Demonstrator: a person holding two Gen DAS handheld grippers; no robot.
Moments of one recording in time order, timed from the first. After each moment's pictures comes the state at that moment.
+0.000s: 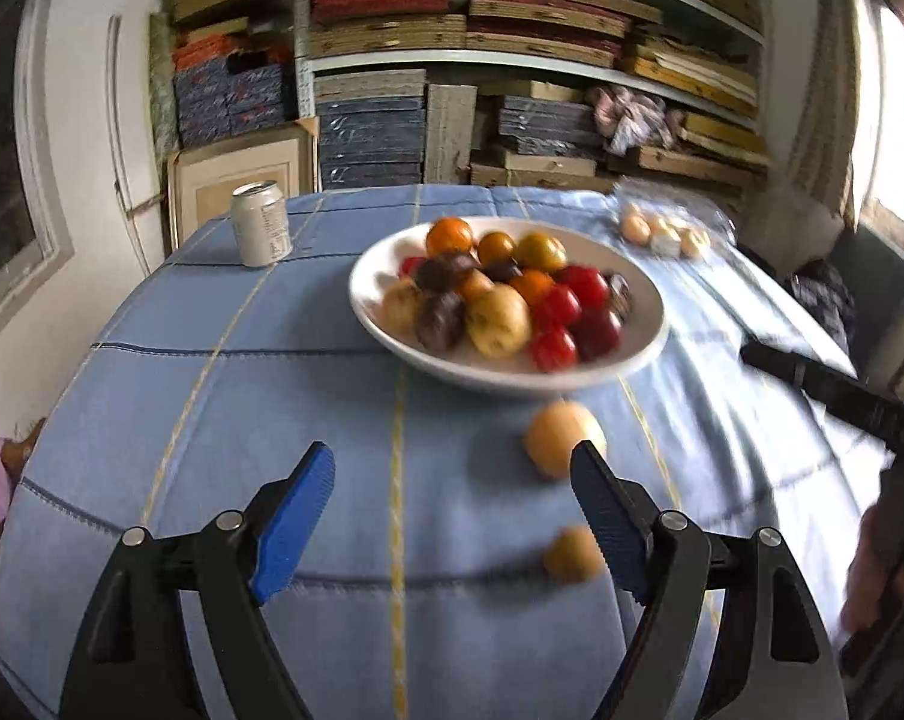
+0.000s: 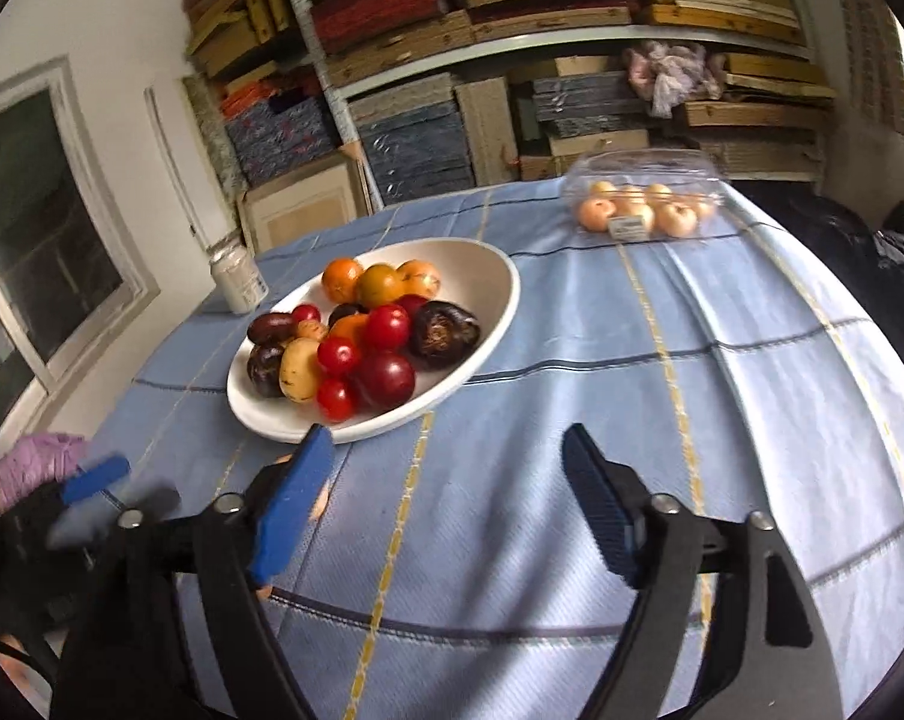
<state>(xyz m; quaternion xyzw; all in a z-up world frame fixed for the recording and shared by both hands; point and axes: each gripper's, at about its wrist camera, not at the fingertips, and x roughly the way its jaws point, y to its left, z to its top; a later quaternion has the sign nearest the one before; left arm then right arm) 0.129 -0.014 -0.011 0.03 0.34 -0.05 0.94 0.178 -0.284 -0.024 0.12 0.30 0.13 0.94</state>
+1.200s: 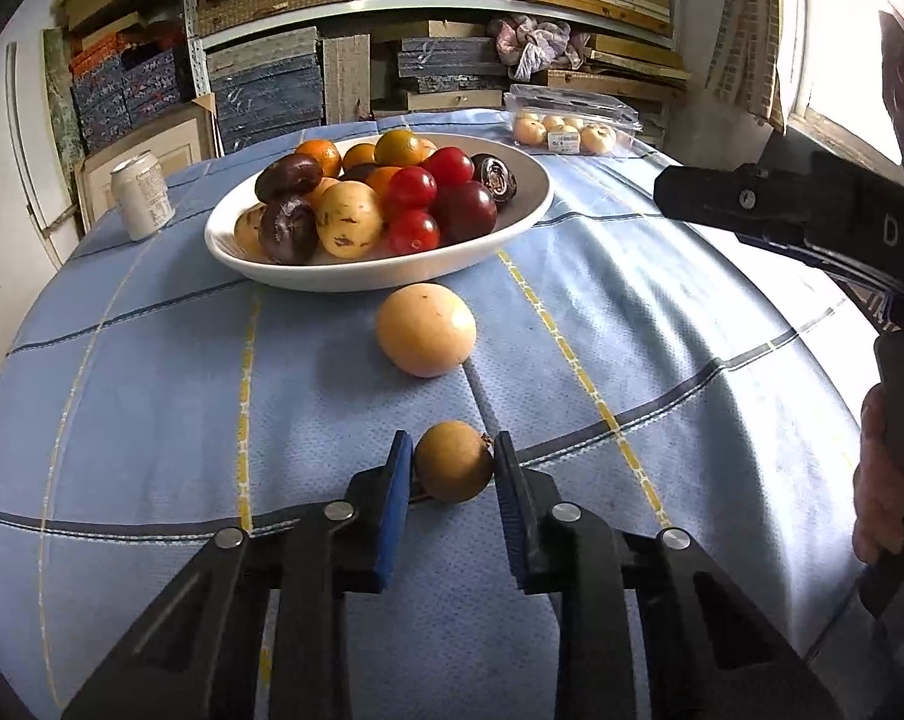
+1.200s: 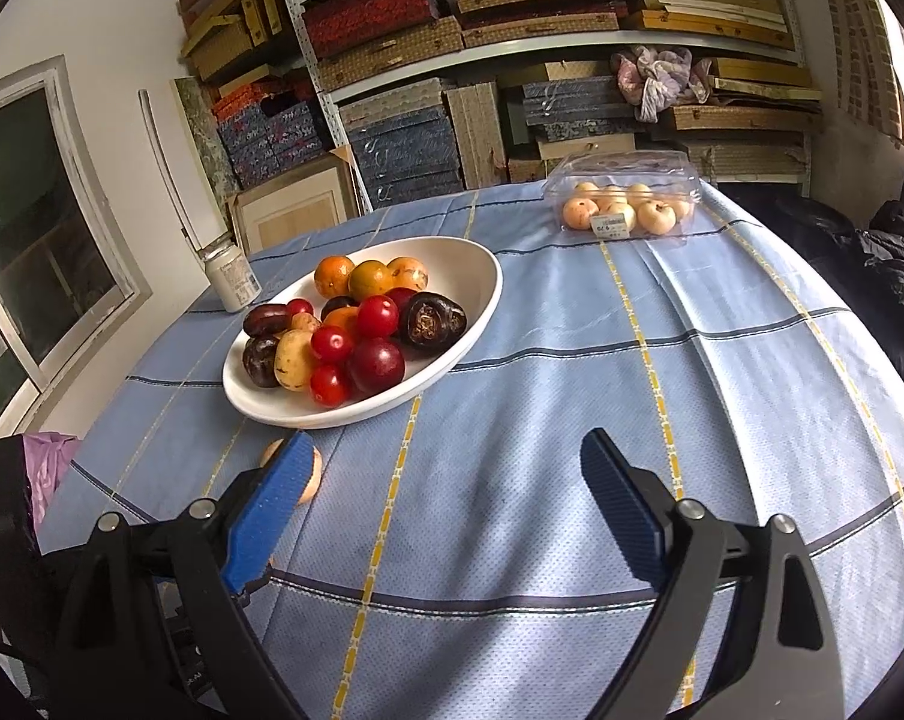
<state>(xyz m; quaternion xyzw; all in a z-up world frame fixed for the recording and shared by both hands) 0.130 -0.056 -0.057 0.07 0.40 -0.14 0.90 0.168 -0.282 -0.028 0.11 0.30 0.12 0.94</state>
